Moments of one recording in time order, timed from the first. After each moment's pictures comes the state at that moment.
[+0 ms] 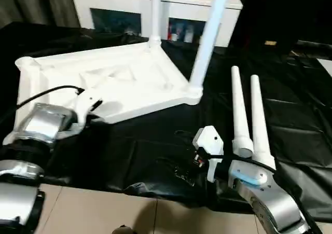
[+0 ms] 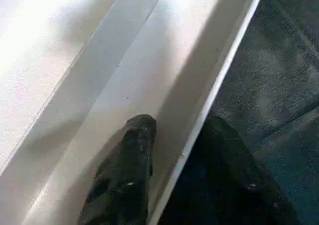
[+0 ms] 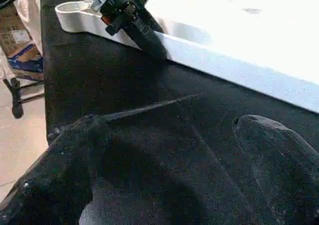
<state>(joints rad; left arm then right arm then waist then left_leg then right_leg) -0.69 0.57 -0.16 0.65 0.06 0.58 -0.91 -0.07 -0.32 0.32 -0.24 0.19 0.37 0.65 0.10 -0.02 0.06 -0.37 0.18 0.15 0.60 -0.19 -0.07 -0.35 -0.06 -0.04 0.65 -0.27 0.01</state>
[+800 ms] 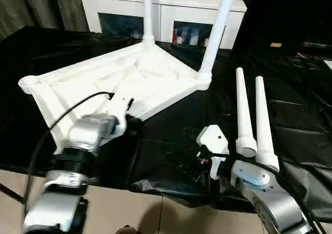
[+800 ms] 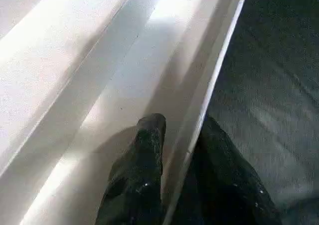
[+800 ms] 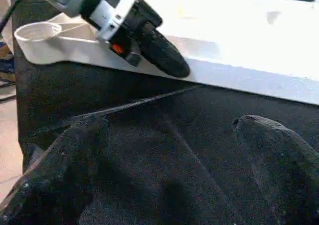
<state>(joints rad) -0.68 0.22 0.00 0.56 -0.01 0.74 -0.46 -0.07 -0.31 0.31 -0.23 0.15 0.35 0.57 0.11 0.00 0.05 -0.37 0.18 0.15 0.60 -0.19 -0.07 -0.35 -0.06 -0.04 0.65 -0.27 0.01</state>
